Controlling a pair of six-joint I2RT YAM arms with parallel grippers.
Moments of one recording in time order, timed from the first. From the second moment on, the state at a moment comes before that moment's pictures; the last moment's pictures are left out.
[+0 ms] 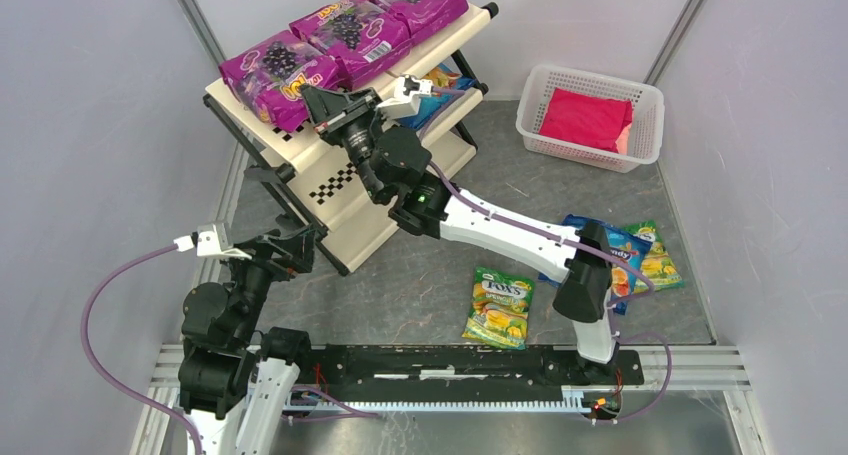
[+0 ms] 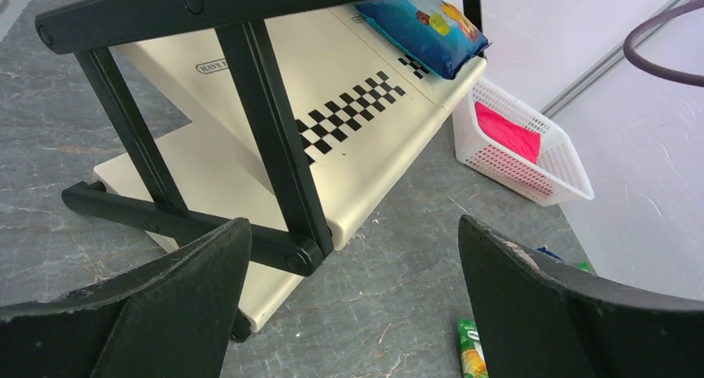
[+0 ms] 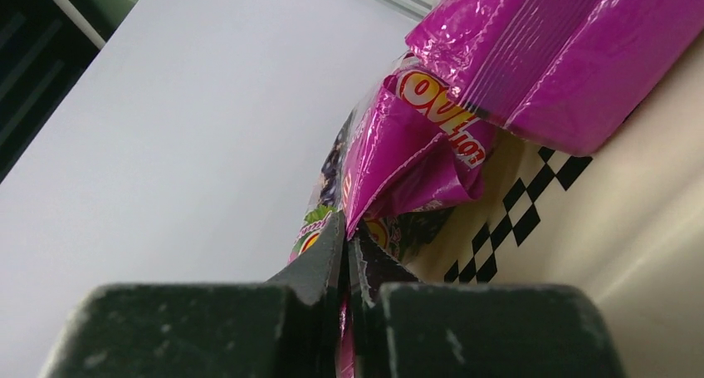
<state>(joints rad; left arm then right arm) -0.15 0.15 0.75 -0.59 0.00 -0.48 1.13 1.94 1.92 0.47 0.60 0.98</state>
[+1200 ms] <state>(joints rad) -0.15 0.15 0.75 -0.59 0.00 -0.48 1.13 1.39 1.27 0.37 0.32 0.53</state>
